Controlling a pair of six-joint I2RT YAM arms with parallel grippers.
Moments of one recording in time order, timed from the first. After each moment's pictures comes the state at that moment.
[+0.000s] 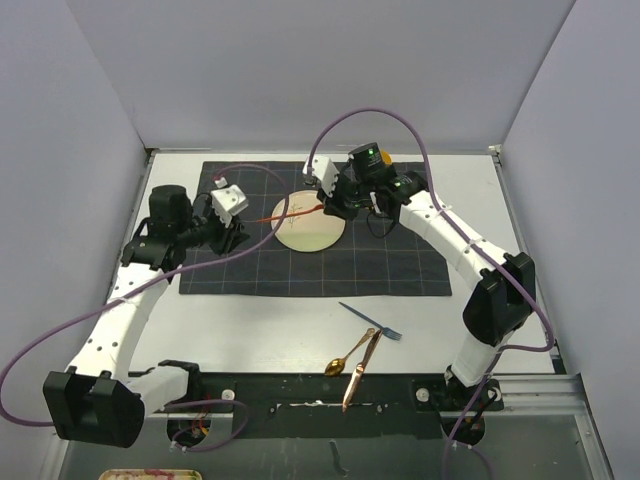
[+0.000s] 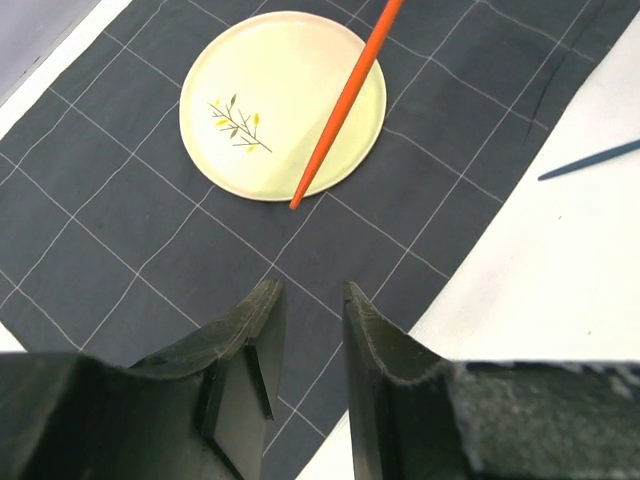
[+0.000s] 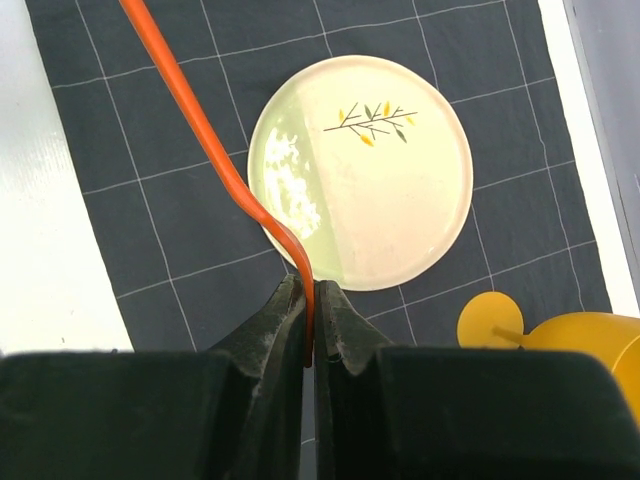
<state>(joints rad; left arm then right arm) -0.14 1.12 1.01 -0.47 0.64 0.44 0.58 1.73 1.63 -0.64 -0.38 -0.61</state>
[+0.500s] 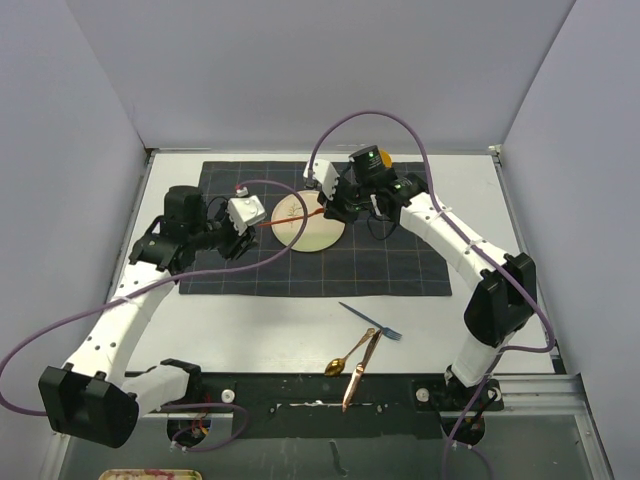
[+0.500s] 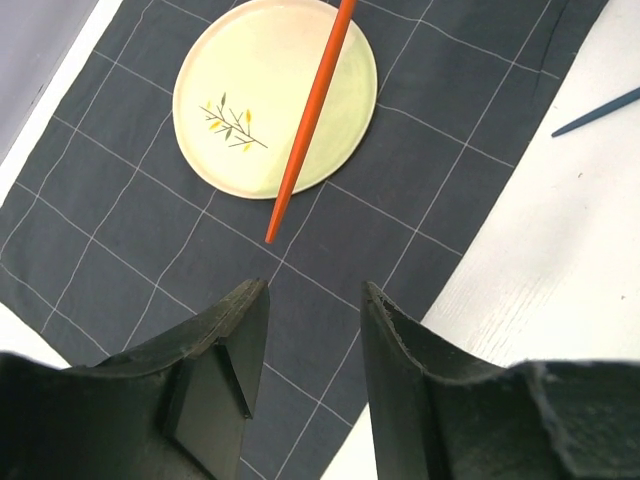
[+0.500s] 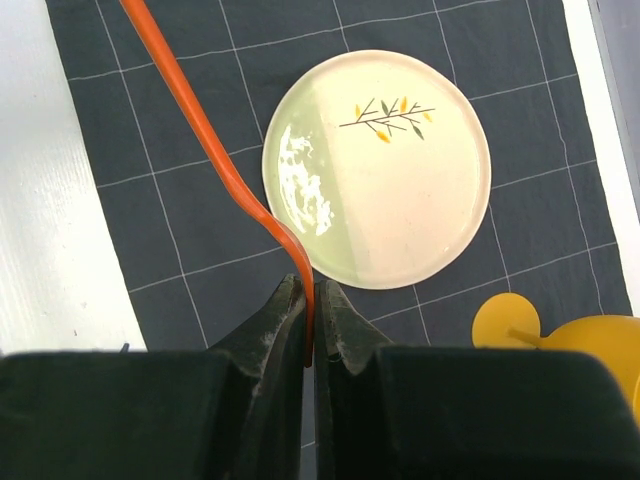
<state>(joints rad) -0.26 1.13 1.05 -0.56 0.53 0.59 0.58 1.72 1.60 -0.64 -0.40 -0.61</state>
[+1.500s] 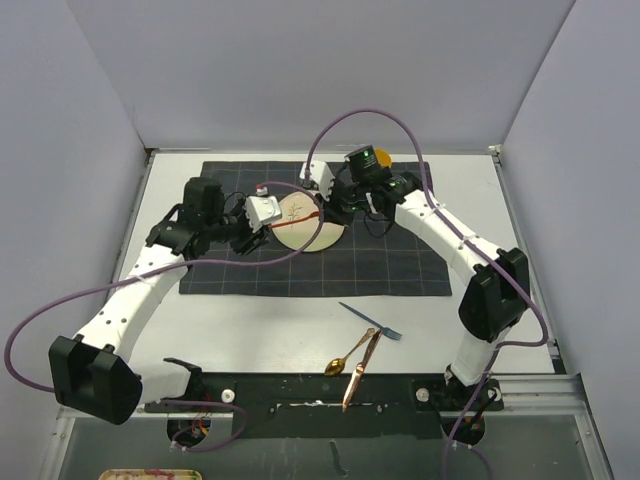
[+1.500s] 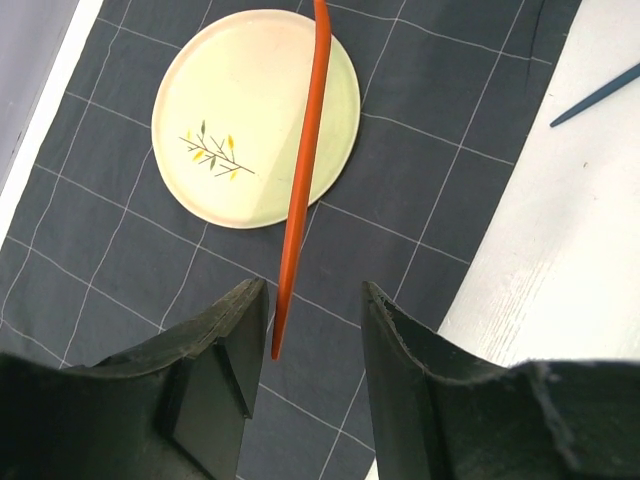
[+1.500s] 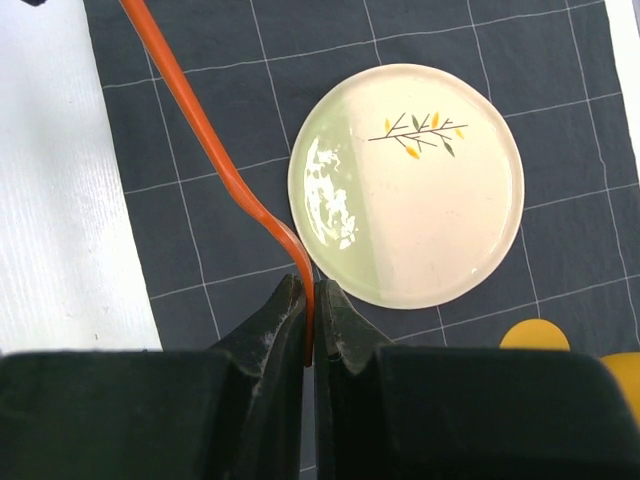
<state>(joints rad) -0.33 1.25 1.11 -0.56 0.52 0.68 0.59 1.76 1.63 -0.66 -0.47 -0.61</state>
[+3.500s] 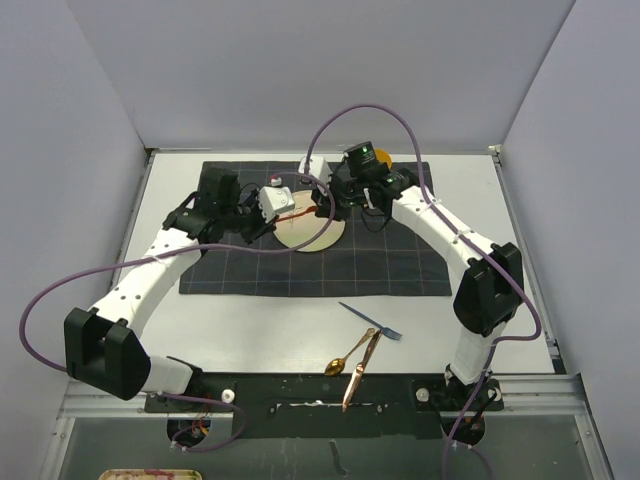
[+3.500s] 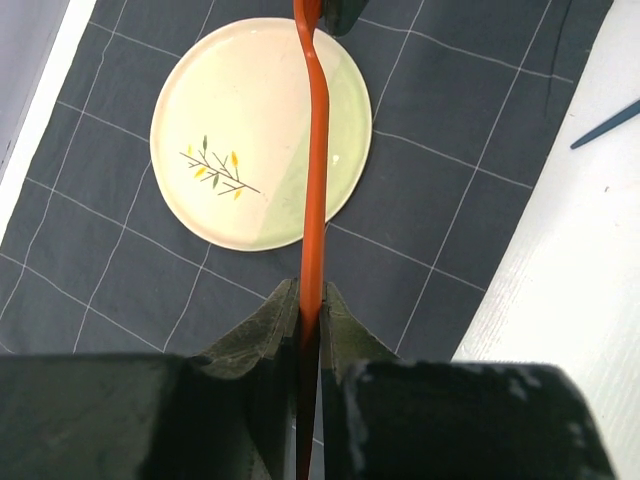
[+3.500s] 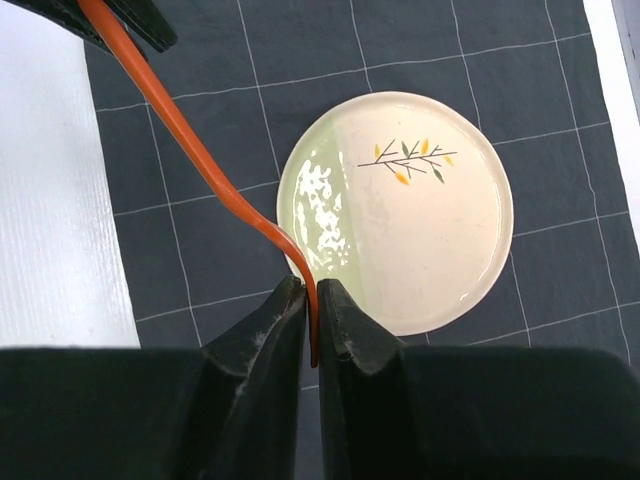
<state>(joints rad) -0.38 1.38 1.20 -0.54 0.47 0.65 0.58 1.81 1.67 -0.62 -0.52 -0.62</state>
